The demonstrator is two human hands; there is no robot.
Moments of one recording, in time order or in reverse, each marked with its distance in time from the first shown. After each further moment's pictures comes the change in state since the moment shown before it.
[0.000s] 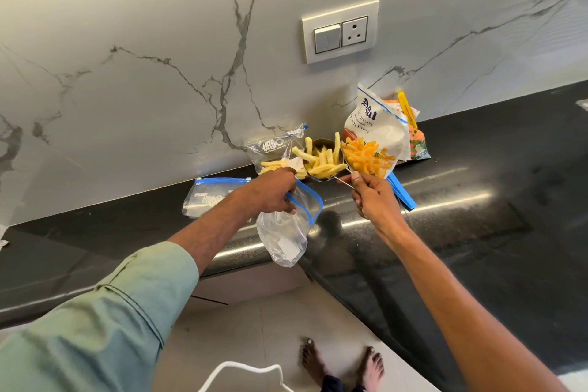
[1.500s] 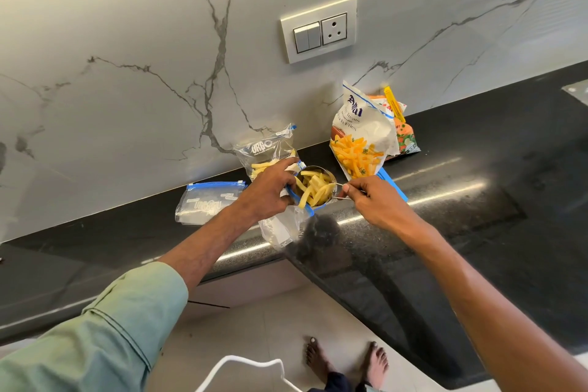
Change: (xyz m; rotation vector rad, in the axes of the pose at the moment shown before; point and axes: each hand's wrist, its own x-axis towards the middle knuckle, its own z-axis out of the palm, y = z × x) left_hand 0.005 0.009 0.019 -0.336 0.292 0.073; right_hand -0.007 -0.015 -0.031 -0.666 -0.160 -0.137
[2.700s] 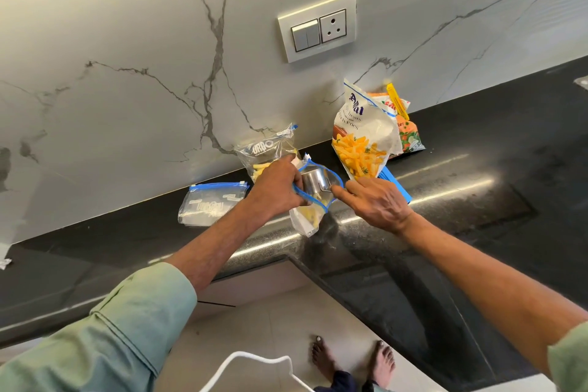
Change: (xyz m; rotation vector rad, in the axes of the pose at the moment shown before) left_hand 0.008 0.047 -0.022 0.032 -0.038 -0.255; right_hand 0.037 0.052 0.014 -0.878 0.347 -0.947
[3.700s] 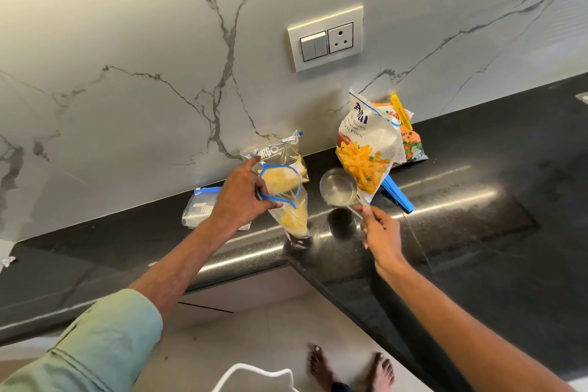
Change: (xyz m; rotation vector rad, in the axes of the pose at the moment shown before) left_hand -0.033 -0.065 -0.011 -0.071 0.221 -0.068; right_hand -0.024 -0.071 0.004 1.393 0.232 1.519
